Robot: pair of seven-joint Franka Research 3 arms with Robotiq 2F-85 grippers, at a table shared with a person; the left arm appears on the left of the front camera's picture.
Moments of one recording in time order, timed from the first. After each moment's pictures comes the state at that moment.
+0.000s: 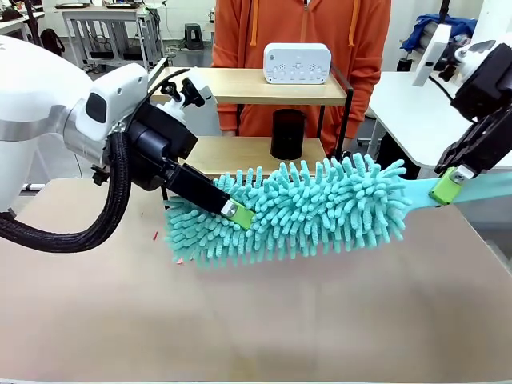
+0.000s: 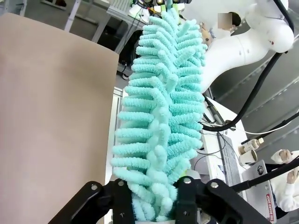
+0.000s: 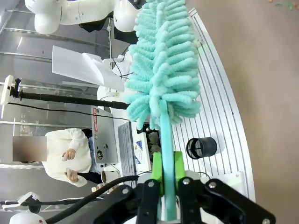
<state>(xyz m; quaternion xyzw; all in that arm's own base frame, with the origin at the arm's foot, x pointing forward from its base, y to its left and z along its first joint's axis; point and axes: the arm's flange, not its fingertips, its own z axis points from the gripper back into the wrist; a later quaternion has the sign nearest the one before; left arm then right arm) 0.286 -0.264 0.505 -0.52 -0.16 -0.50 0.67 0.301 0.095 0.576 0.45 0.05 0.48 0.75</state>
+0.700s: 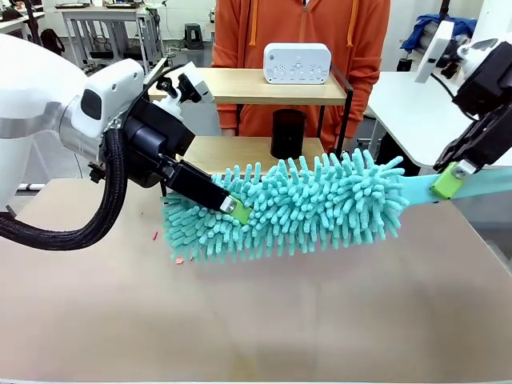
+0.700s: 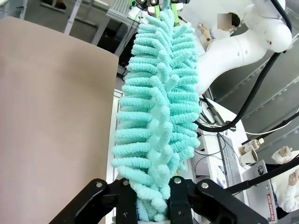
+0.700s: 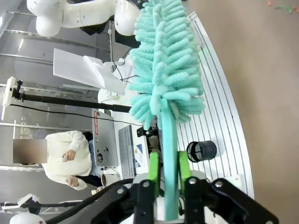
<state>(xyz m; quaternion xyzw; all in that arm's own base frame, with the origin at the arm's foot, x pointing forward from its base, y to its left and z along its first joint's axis) 0.287 -0.260 0.509 -0.53 -0.16 -0.50 0.67 0.304 0.090 0.578 0.46 0.04 0.47 0.75</state>
